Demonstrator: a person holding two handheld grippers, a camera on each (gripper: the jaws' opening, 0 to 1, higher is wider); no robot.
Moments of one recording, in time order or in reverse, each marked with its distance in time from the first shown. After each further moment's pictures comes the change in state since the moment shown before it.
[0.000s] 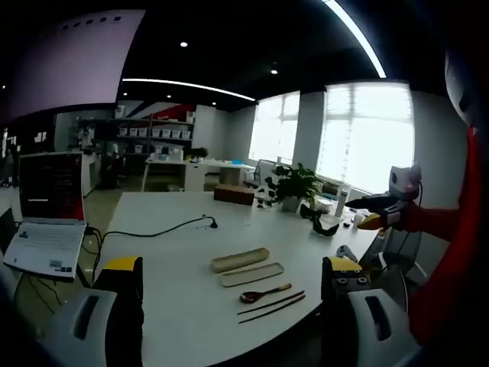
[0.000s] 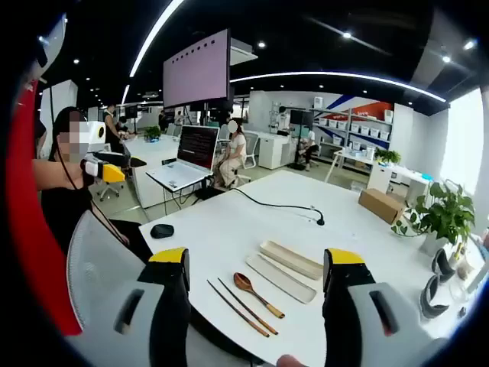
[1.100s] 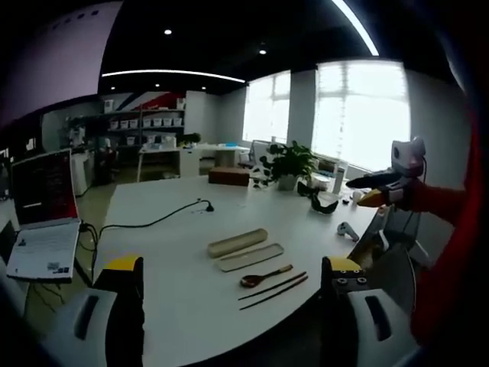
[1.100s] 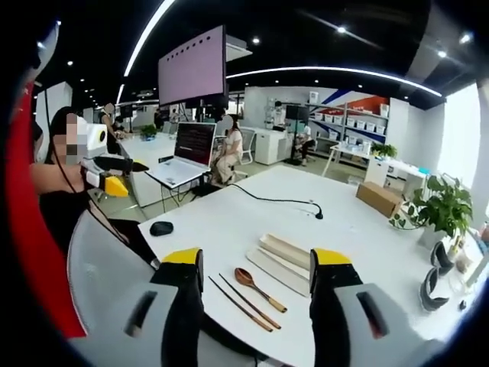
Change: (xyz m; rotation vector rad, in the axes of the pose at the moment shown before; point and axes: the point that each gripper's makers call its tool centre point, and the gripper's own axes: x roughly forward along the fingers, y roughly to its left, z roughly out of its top) left arm 0.017 -0.015 -0.024 0.063 0.103 -0.021; right arm -0.001 0.003 -0.010 0.002 0.032 -0.017
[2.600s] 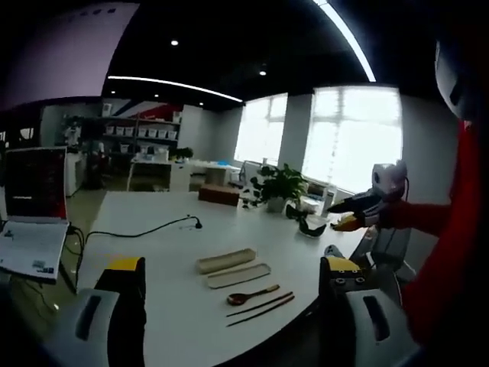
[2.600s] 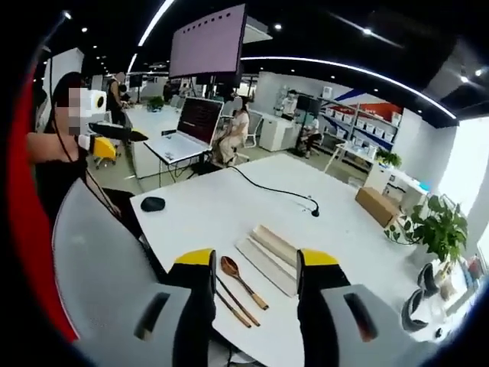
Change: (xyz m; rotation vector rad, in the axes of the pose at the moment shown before) left arm -0.002 0.000 0.016 -0.060 -0.109 -0.075; right arm 0.027 -0.006 -0.005 -0.115 0.094 0.020
